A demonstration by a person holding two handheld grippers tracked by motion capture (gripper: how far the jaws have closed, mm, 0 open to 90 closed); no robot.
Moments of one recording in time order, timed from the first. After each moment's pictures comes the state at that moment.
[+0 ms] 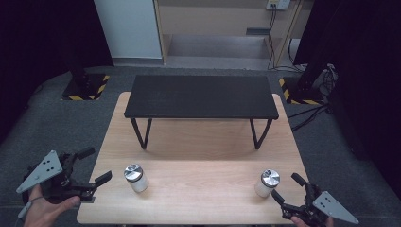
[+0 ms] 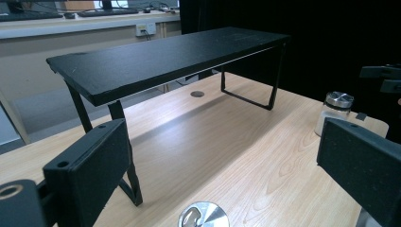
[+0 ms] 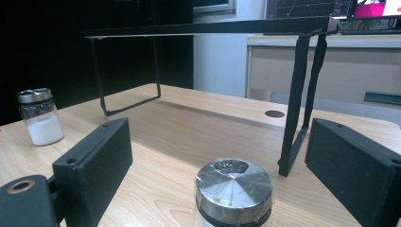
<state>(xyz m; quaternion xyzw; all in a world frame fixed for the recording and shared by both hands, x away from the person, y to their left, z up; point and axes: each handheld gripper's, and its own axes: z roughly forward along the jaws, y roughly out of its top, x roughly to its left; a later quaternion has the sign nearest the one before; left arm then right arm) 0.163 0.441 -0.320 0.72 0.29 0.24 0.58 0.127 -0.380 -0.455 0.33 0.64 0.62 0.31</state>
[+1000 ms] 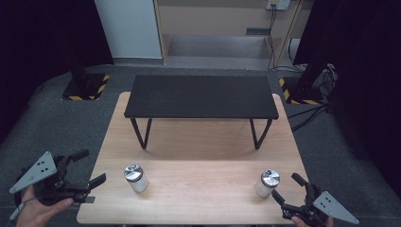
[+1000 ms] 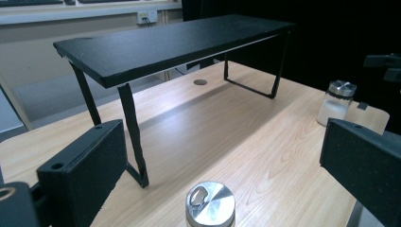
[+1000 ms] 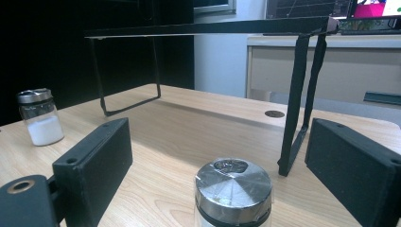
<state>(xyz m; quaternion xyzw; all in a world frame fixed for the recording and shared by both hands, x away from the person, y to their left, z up) 0.161 0.455 -0.317 0.73 0.30 0.24 0.57 0.127 -0.381 -0.455 0.34 0.64 0.62 0.31</state>
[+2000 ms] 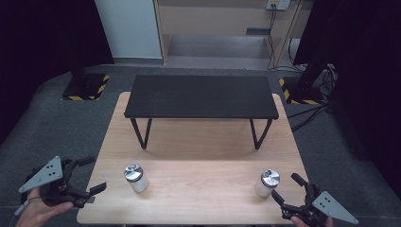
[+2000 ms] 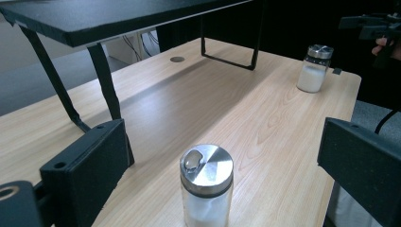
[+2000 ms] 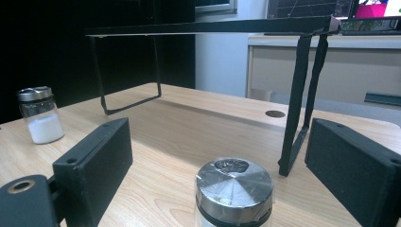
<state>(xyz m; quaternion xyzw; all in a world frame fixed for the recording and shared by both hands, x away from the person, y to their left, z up) 0.190 0.482 -0.347 0.77 0.26 0.19 0.56 0.128 -0.381 -0.455 0.33 0.64 0.62 0.31</state>
